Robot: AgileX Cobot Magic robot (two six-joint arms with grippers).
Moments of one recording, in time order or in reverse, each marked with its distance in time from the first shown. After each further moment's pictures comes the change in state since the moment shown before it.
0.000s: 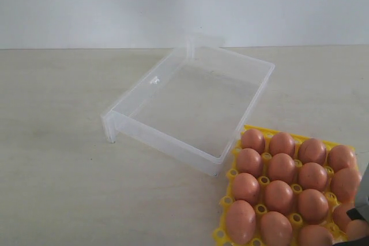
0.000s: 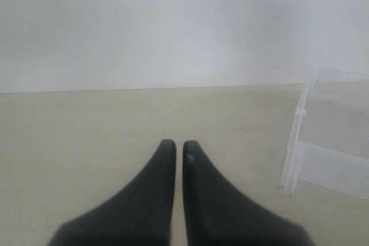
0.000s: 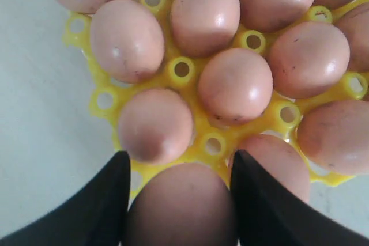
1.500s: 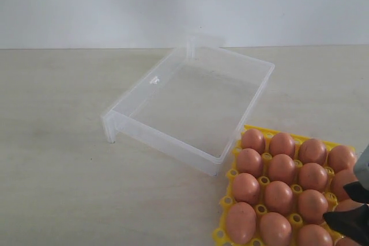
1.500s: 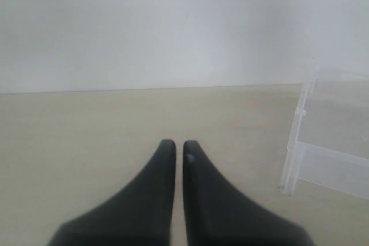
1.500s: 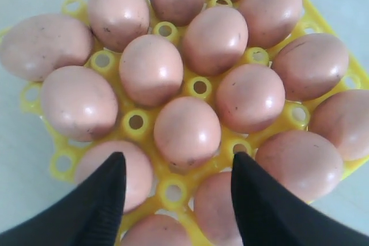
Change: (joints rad) left arm 0.000 0.000 0.000 0.000 0.000 0.000; right arm 0.000 0.013 0.000 0.142 -0.129 -0.014
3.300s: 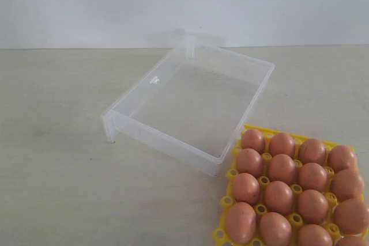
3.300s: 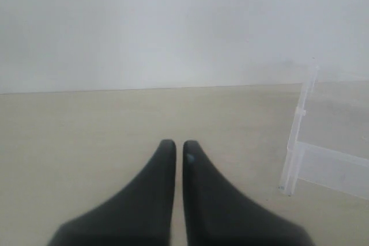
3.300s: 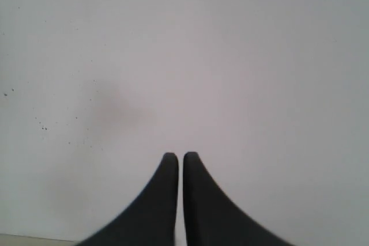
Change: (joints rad) left arm 0.000 0.000 0.000 0.000 0.000 0.000; right arm 0.000 -0.440 -0.440 -0.018 -0.359 0.632
